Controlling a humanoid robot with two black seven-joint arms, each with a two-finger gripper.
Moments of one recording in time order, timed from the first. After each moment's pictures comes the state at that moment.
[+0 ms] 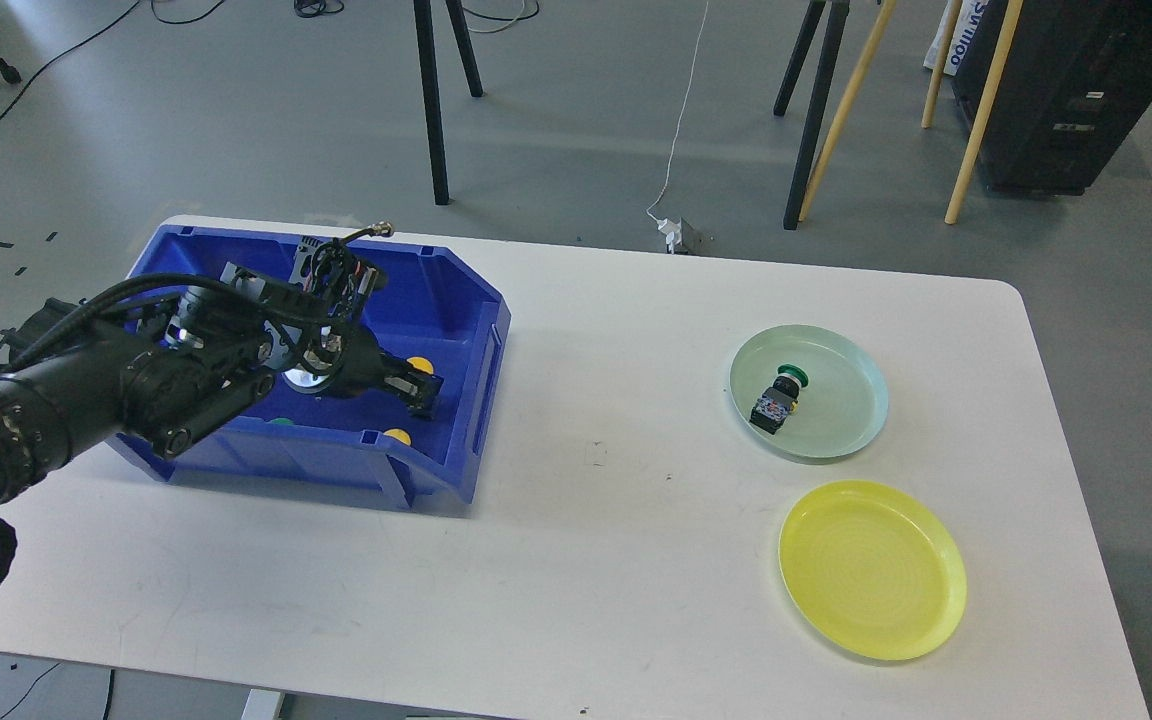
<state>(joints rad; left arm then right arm) -1.04 0.29 -0.05 -0.64 1.71 -0.49 -0.30 0.69 -0.85 0.45 0.55 -0.30 0.47 0.26</state>
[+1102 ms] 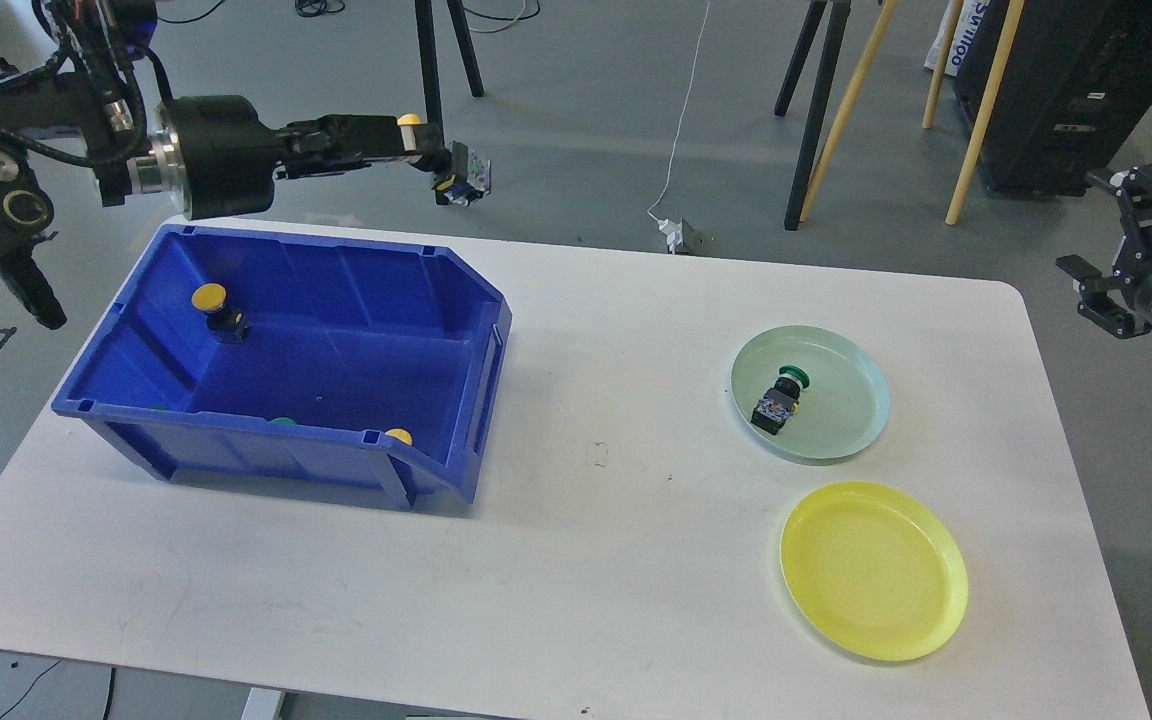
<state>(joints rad) -1.18 0.71 -0.35 -1.17 1.02 -0.49 -0.38 0.78 -0.70 0.54 0.64 -0.30 0.42 0.26</state>
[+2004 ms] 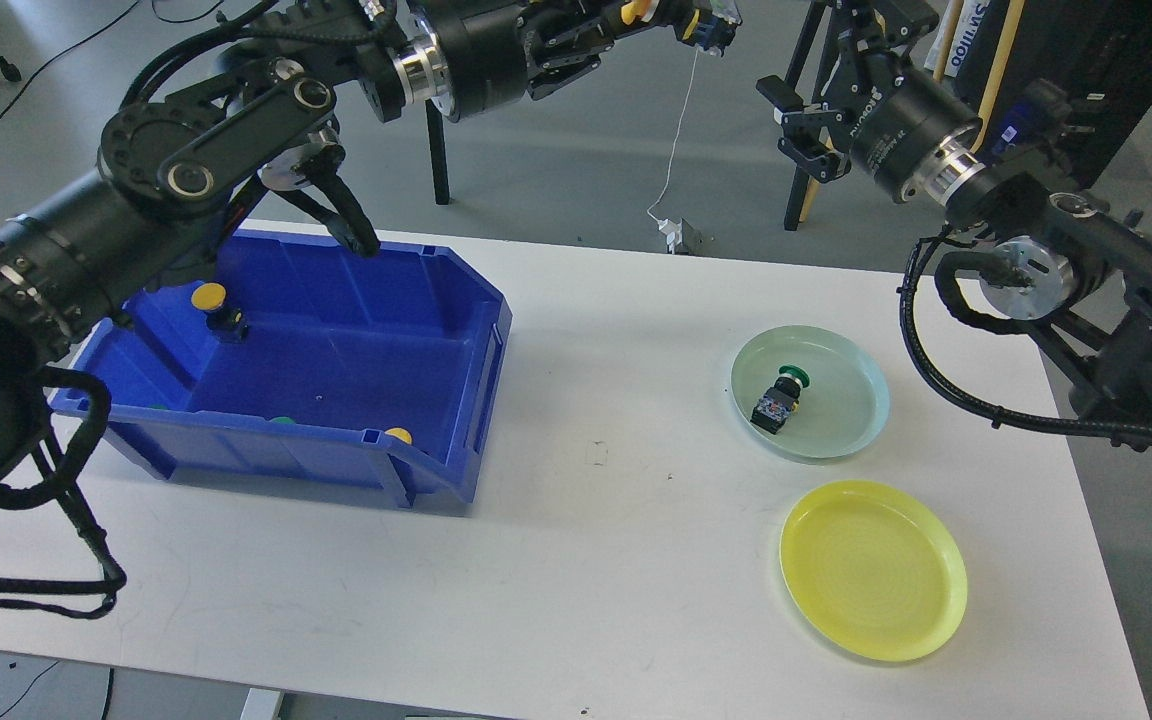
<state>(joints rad) -1.32 0.16 -0.36 -0.64 0.68 -0.49 -0.35 0.96 -0.42 0.61 0.99 -0.31 0.22 0.27</state>
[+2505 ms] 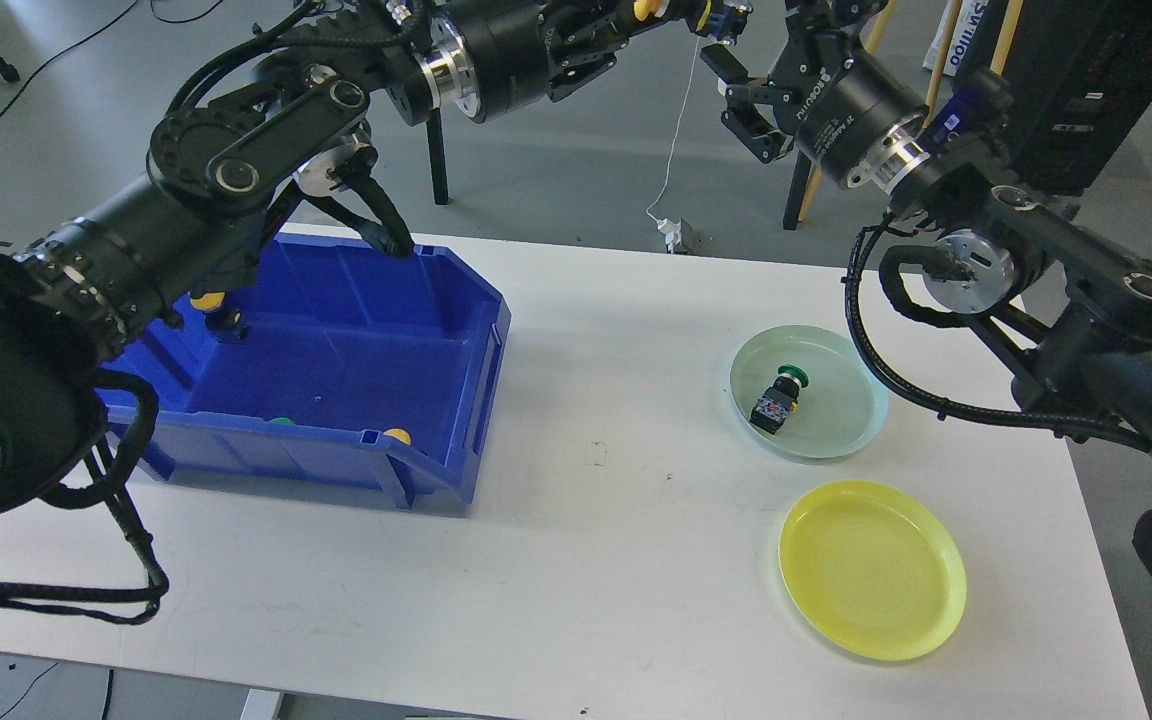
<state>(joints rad) -1.33 0.10 -0.36 -0.56 0.65 -0.49 -0.35 0.99 -0.33 0.60 0.98 -0.31 0.21 0.32</state>
